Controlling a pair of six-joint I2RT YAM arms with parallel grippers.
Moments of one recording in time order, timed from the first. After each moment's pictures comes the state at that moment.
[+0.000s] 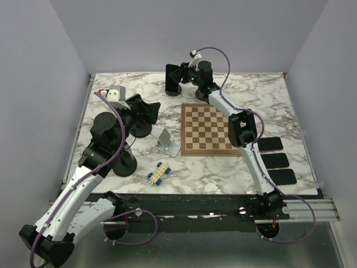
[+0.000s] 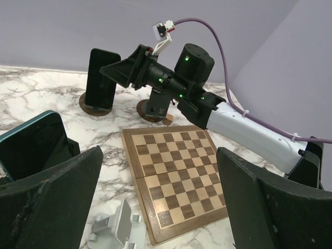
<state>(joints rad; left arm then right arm) -0.49 0.82 0.91 -0.05 -0.08 -0.43 0.42 2.71 2.41 0.27 -0.39 0.38</state>
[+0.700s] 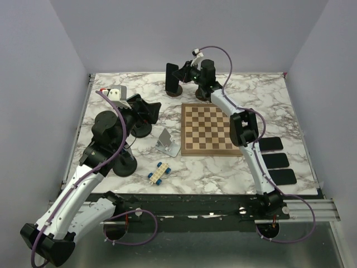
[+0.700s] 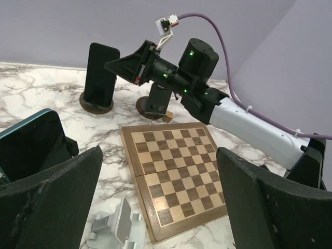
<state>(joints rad) -0.48 0.83 0.91 -0.05 -0.07 -0.44 0.40 2.72 2.42 0.29 -0.49 0.42</state>
